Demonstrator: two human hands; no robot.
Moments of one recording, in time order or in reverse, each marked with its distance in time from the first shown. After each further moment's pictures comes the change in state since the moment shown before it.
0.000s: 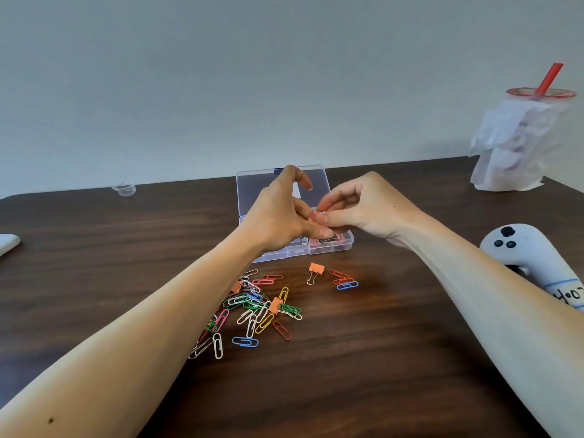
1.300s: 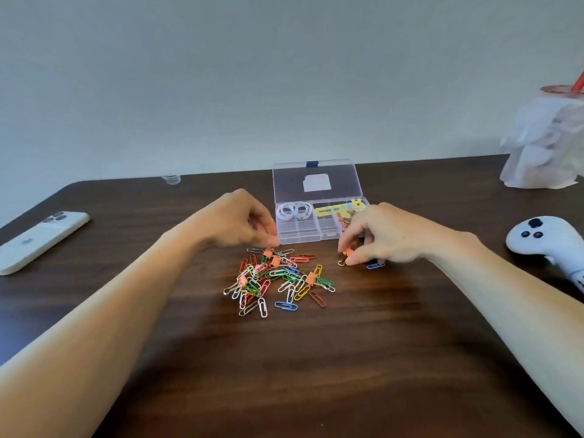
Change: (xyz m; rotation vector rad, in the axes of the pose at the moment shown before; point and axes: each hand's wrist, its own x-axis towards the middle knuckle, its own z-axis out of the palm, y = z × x) left_hand -0.060 -0.041 -0.090 0.421 -0.155 -0.120; right_hand -0.029 -0.012 0.026 -0.608 -0.397 -0.049
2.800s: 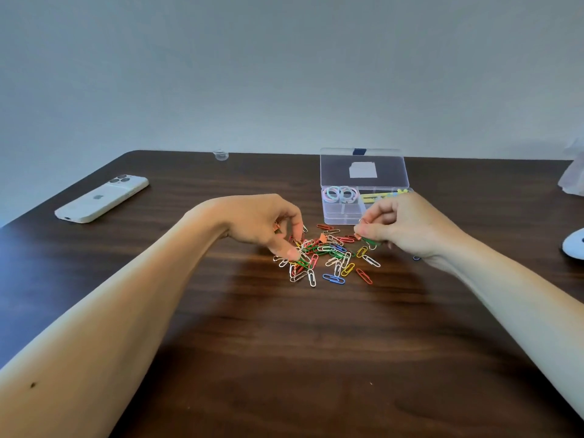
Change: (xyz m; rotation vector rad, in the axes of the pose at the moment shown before) left_hand -0.052 -0.019 -0.008 0.014 -0.298 0.050; right_hand 0.006 -0.047 0.038 0.569 0.294 0.152
